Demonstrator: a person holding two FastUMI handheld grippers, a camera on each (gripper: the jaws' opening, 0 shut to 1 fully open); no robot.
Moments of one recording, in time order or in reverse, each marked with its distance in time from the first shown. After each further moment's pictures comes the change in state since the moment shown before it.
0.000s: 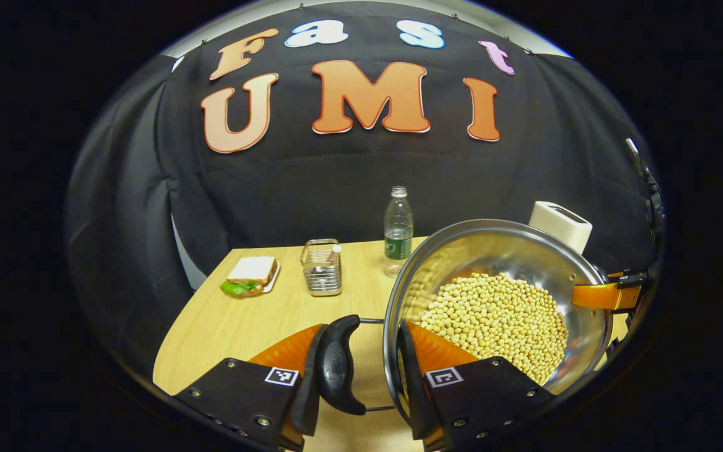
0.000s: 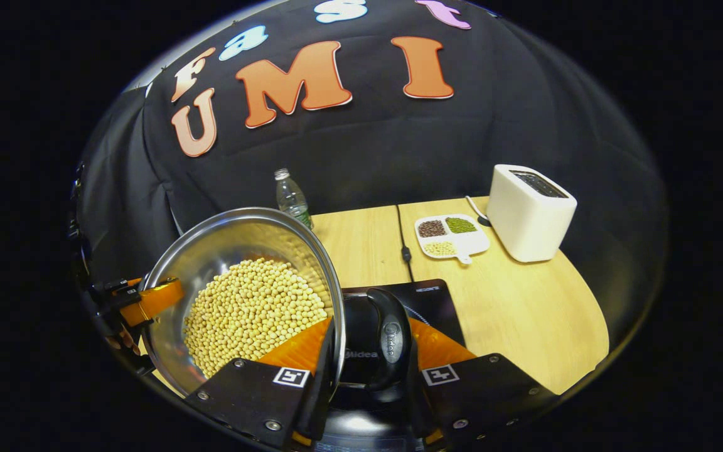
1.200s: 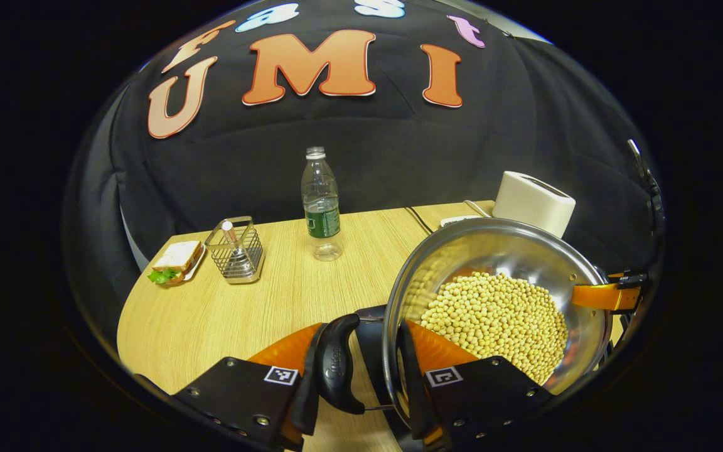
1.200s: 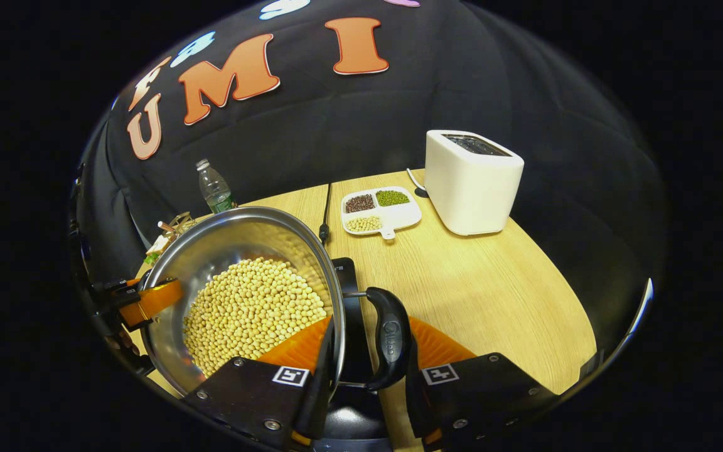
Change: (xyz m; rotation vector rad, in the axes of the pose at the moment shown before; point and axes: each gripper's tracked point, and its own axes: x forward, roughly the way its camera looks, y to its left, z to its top) left arm 0.070 -0.109 -0.035 0.018 0.107 -0.133; right arm 0.023 -0.082 -0.022 0.081 0.095 -0.130
